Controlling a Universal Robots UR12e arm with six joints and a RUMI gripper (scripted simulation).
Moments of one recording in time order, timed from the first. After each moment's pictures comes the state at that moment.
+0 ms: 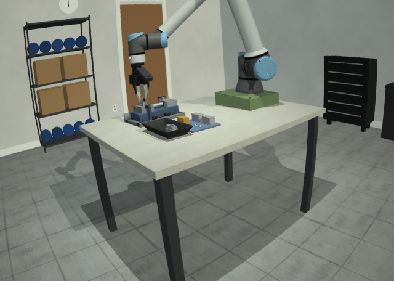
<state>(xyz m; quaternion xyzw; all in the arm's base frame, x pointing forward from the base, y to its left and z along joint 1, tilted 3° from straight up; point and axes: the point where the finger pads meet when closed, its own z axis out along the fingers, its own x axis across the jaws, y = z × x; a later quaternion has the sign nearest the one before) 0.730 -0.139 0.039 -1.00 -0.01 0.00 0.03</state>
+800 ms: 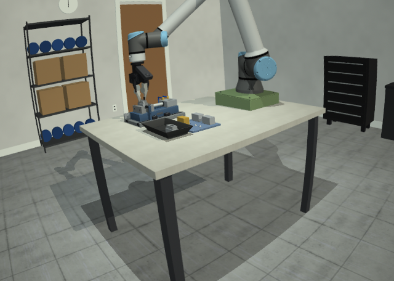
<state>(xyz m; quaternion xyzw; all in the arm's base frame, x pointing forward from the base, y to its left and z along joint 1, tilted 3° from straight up) 0.729 -0.139 0.046 -1.00 -0.01 0.00 0.03</state>
